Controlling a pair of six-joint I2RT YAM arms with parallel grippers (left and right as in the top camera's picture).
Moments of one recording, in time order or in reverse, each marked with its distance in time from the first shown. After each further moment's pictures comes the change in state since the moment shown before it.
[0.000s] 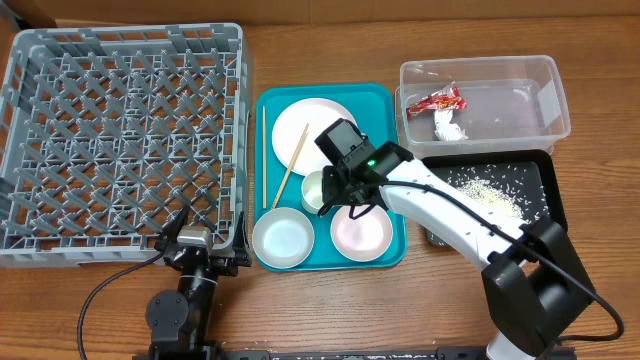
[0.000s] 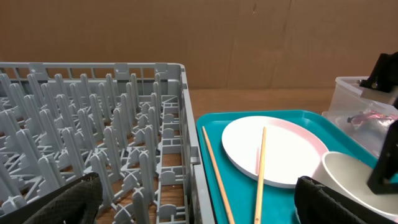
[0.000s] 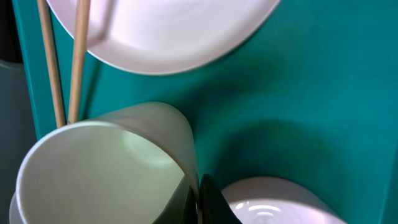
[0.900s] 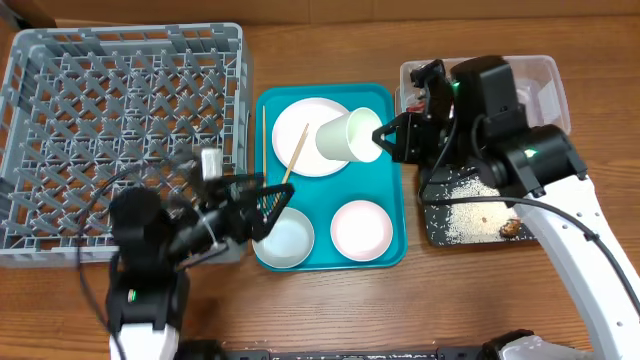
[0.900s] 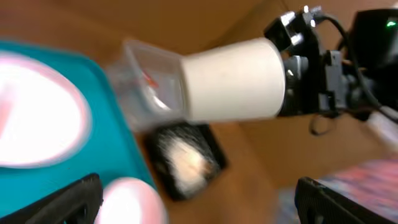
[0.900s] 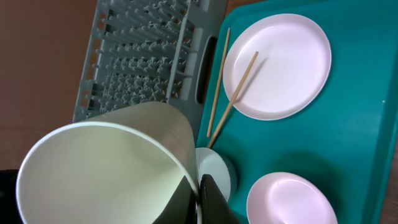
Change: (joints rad) left arm 0.000 0.789 0.643 -0.101 0.811 -0.561; right arm -0.351 -0.422 0.091 -0.082 -0.513 -0.237
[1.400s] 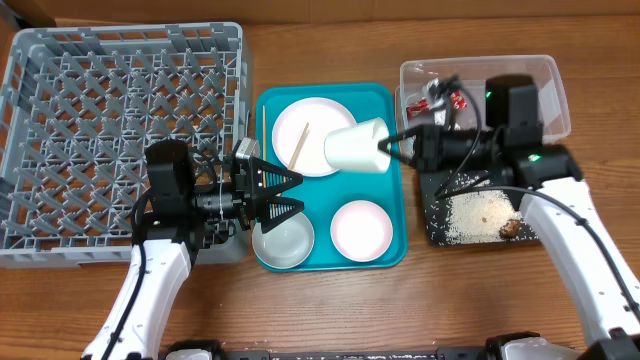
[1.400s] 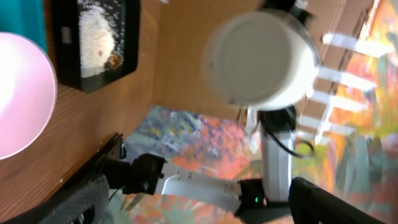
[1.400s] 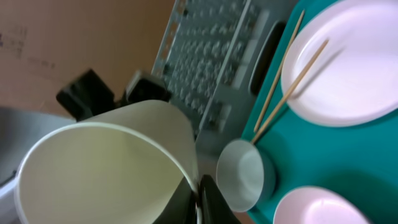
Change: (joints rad) left arm 0.000 0.484 0.009 0.228 0.532 -0.537; right arm -0.184 0.005 -0.349 0.421 -0.513 -0.078
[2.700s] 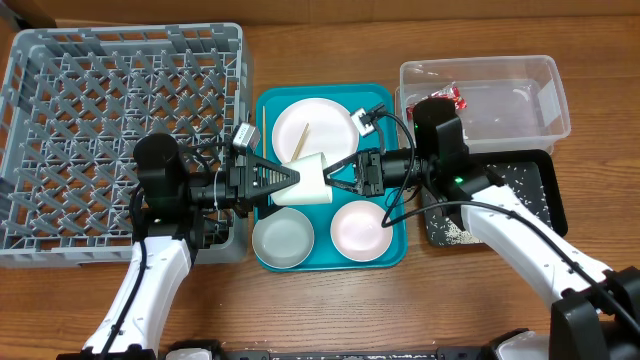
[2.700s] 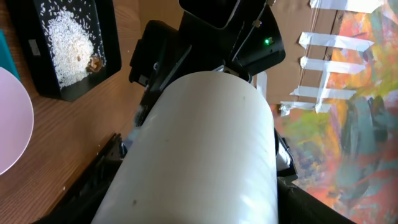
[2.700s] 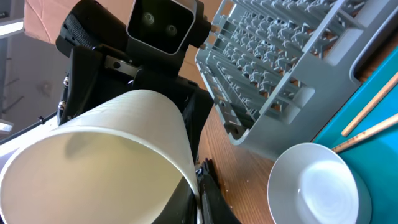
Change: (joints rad) left arm 0.000 0.021 0.000 0.328 0.074 -0.170; right arm 0.255 0.127 -0.134 0.514 -0.083 0.223
